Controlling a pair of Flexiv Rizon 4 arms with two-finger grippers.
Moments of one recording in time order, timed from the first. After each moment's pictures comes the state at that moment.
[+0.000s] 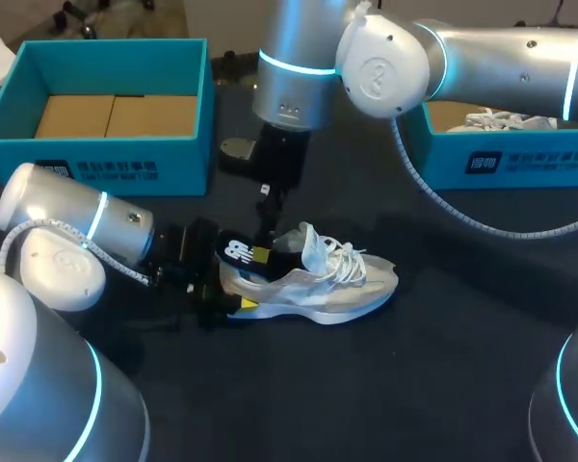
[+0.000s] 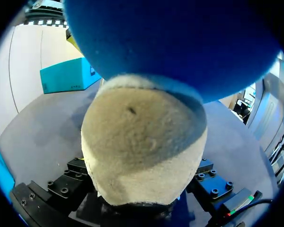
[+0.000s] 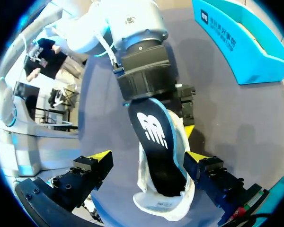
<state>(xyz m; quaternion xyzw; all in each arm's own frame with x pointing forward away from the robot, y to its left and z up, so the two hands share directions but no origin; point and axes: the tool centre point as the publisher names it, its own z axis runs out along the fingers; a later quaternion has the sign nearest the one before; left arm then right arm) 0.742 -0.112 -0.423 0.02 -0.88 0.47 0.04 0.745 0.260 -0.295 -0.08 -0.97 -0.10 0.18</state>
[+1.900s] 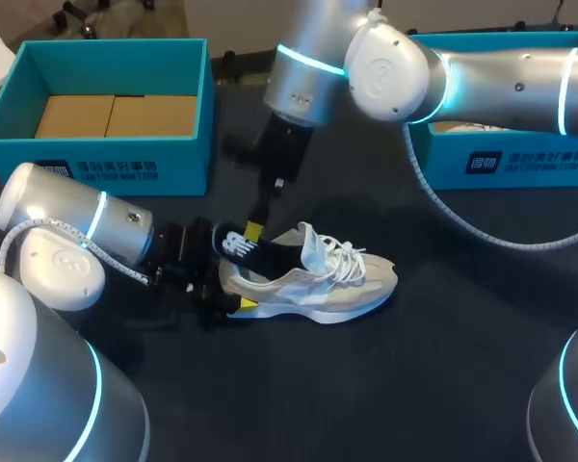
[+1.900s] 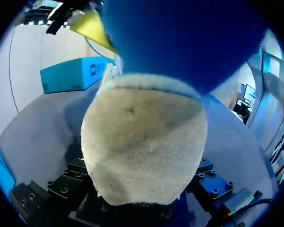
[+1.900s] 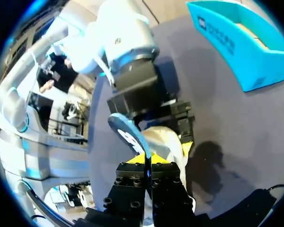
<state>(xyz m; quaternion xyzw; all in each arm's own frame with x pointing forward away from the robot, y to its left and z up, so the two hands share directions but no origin) 0.742 -0.111 -0.422 0.02 -0.88 0.47 0.04 0.767 0.278 -0.302 -0.10 -0.95 -0.18 0.24</state>
